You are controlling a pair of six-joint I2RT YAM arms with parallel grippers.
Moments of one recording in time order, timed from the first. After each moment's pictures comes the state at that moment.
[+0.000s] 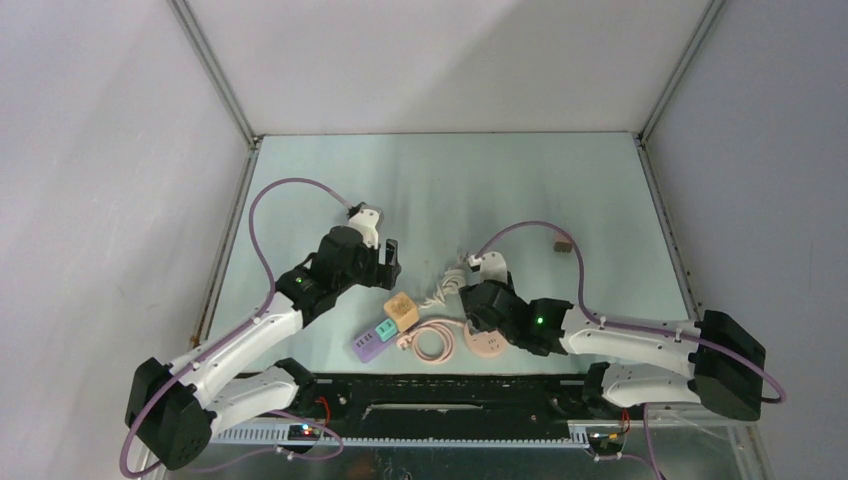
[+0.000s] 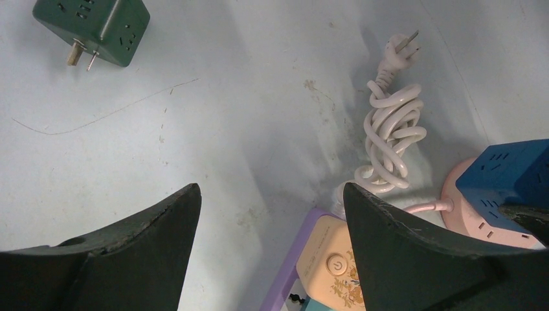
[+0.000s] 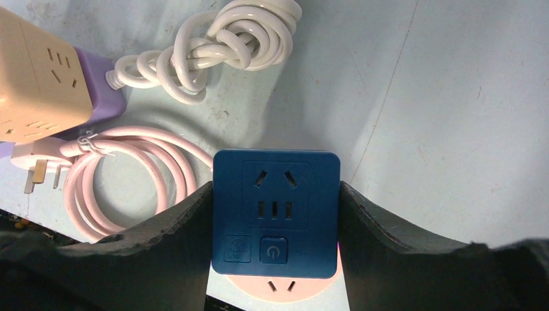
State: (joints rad) left arm -0.61 1.00 0.68 -0.30 -0.12 -0.26; right arm 1.13 1.20 0.66 -0.34 0.48 0.59
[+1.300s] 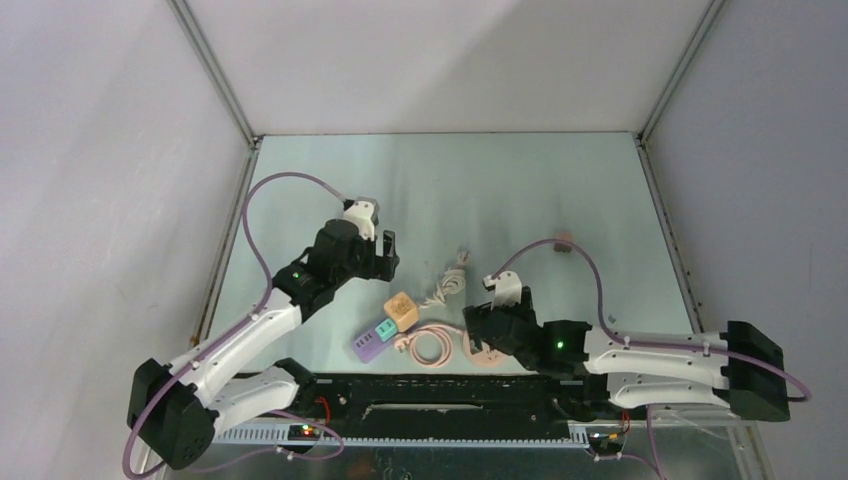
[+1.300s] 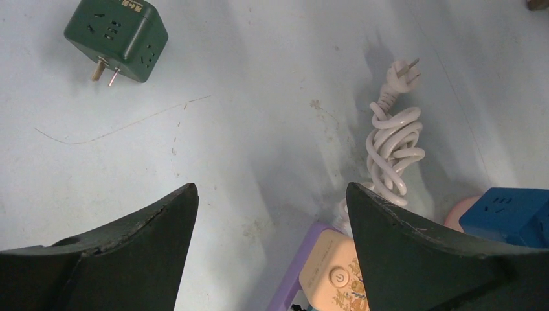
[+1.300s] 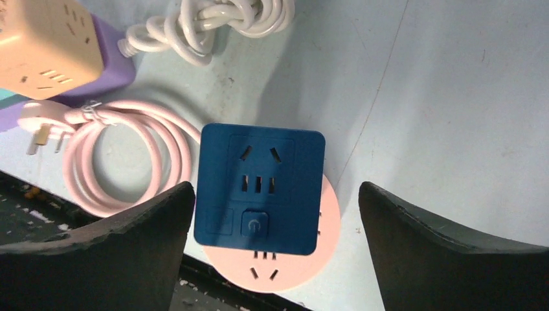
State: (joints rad) left arm -0.59 1.00 0.72 -0.30 -0.12 -0.26; right arm 1.30 1.05 0.52 -0.33 0.64 0.74
